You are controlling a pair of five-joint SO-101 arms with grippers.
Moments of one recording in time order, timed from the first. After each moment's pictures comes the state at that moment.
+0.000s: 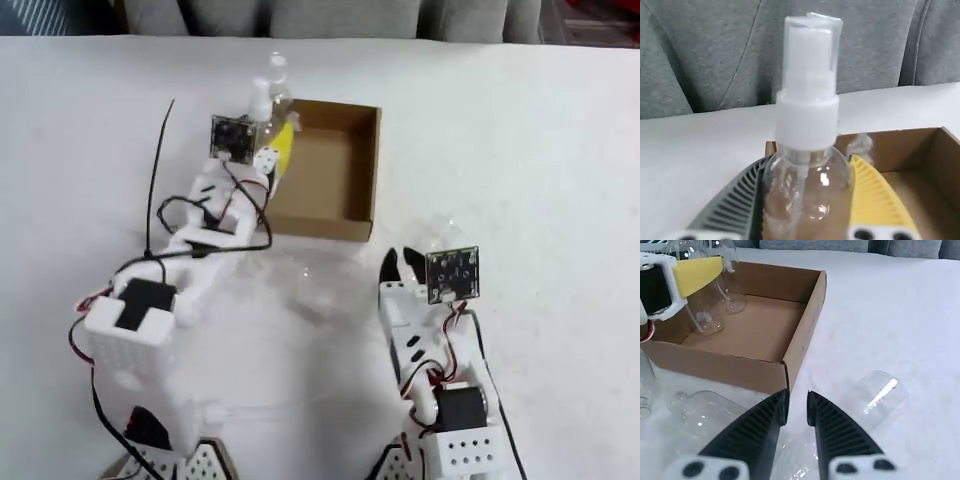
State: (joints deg) left arm 6.0 24.0 35.1 -39.1 1.1; right arm -9.7 -99.2 96.6 36.5 1.4
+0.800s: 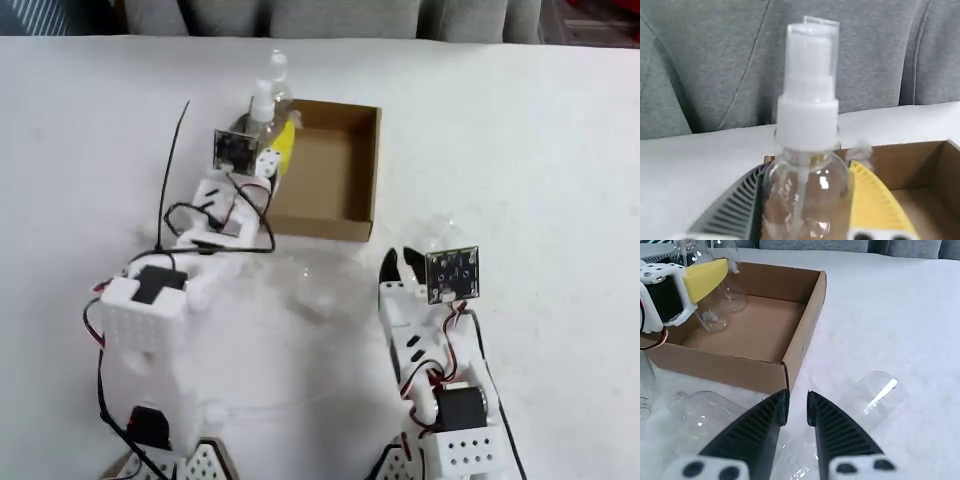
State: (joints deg) left arm 6.0 33.5 30.9 -48.7 0.6; right arm -9.7 -99.2 96.6 36.5 1.4
